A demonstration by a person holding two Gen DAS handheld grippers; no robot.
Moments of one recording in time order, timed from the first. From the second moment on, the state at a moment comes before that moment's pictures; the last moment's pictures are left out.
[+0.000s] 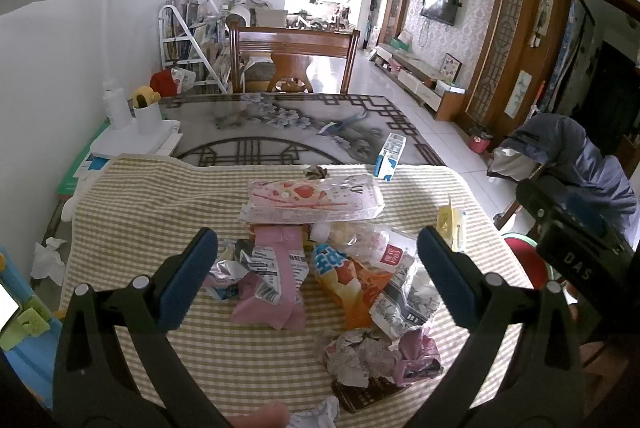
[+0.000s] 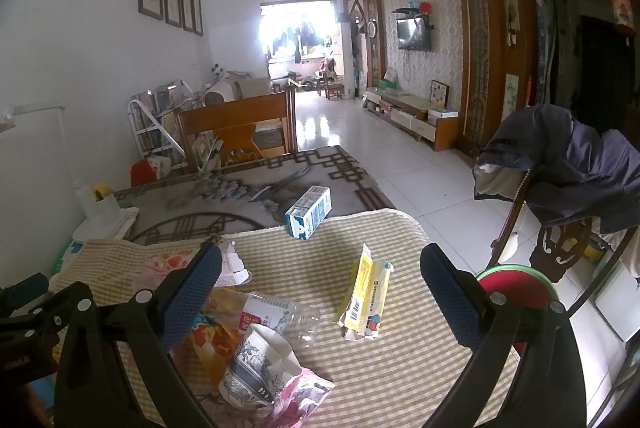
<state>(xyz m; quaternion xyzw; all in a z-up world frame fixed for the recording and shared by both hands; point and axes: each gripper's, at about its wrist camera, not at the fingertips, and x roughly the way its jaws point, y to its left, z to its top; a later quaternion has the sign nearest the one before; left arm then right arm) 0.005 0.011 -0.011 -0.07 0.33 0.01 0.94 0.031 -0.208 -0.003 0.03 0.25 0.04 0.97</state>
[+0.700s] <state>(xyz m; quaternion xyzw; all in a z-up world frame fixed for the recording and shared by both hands) 0.001 0.021 -0.019 -0.07 0.31 0.02 0.95 0.035 -0.215 -0.017 0.07 0.30 0.07 0.95</state>
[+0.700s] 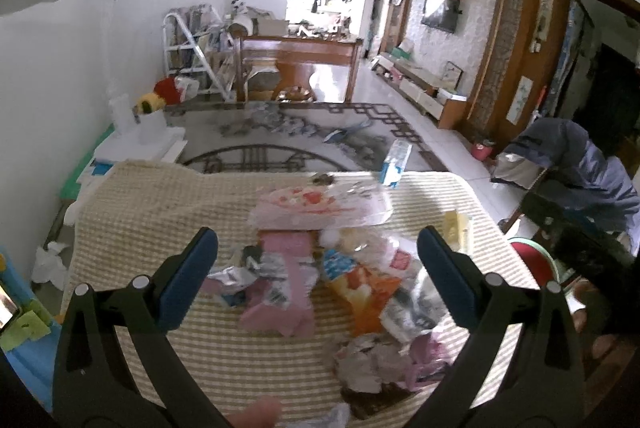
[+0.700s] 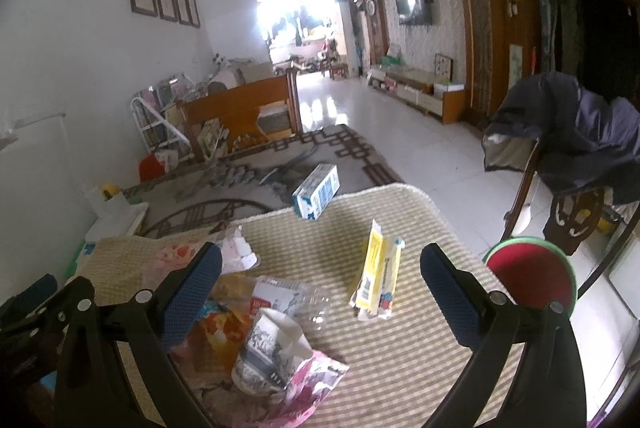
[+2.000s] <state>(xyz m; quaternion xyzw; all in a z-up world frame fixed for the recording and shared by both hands) -0.053 0.013 -0.138 -0.02 0.53 -0.15 0.84 0.036 -0.206 -0.141 0.20 0.60 0.17 0.76</state>
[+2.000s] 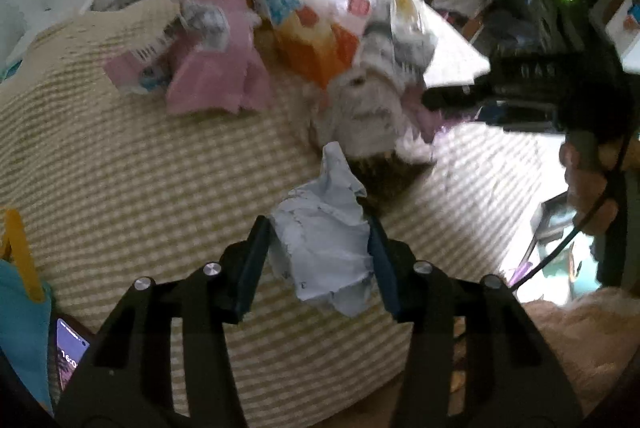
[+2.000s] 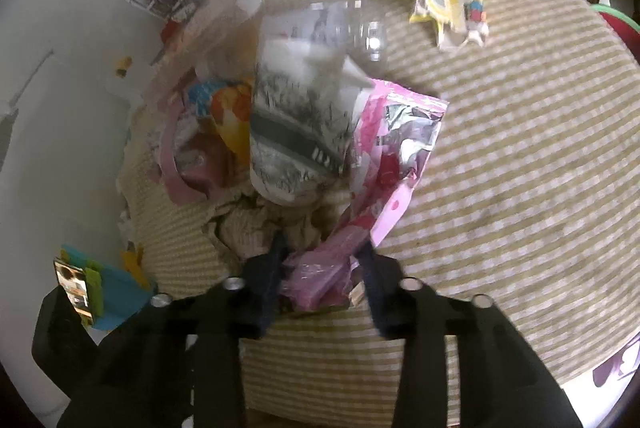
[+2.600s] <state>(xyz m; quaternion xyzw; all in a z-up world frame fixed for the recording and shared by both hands) 0.006 -0.007 -0.056 -0.10 0.42 -0.15 0.89 0.025 -0.238 -0.070 0.14 0.48 0.13 0.86</state>
